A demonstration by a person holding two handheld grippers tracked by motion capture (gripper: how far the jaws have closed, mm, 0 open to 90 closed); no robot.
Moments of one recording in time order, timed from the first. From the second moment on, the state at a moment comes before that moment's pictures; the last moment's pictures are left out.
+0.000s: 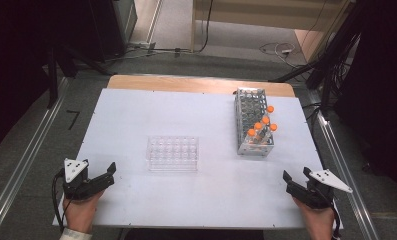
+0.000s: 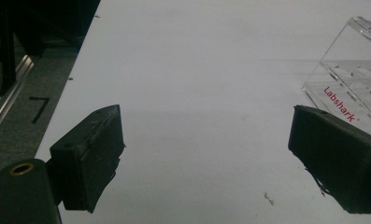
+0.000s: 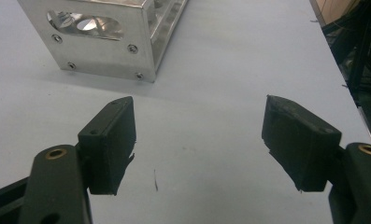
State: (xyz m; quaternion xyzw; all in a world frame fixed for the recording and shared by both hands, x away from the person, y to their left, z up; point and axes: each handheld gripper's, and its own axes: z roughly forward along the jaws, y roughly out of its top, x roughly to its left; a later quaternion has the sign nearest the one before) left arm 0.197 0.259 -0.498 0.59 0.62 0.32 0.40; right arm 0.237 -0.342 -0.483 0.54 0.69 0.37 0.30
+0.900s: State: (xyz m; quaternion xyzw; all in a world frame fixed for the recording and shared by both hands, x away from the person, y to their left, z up) left arm 0.198 0.258 -0.499 0.60 0.62 0.32 0.39; right arm 0.253 -0.335 -0.476 0.53 0.69 0.39 0.30
